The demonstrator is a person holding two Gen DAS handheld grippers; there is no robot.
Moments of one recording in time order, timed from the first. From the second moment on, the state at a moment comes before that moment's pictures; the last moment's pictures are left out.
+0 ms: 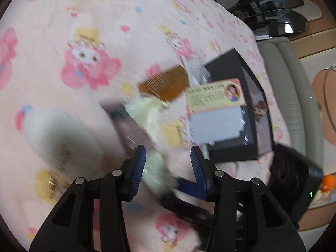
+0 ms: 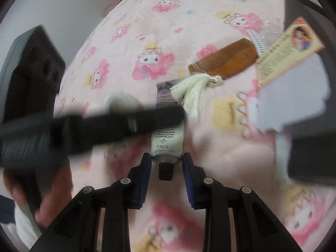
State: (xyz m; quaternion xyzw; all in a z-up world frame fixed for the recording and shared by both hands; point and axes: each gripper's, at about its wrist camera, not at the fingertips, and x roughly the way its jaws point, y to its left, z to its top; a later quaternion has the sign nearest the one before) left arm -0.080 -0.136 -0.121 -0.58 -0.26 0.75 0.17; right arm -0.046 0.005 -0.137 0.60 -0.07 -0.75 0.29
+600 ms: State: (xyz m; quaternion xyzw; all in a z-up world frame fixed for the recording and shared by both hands) left arm -0.129 -0.130 -0.150 -0.59 -0.16 0.78 0.13; right arm -0.044 0.014 -0.157 0.62 -0.08 -0.73 0.27
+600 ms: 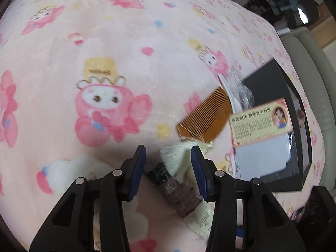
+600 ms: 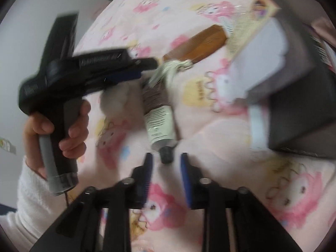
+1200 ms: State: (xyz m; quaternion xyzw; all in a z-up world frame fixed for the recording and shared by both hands) left arm -0.137 -0.114 -0.156 -0.60 -0.08 0.79 0.13; right arm -0.053 0.017 -0.163 0.63 -0.06 -0.74 0.23
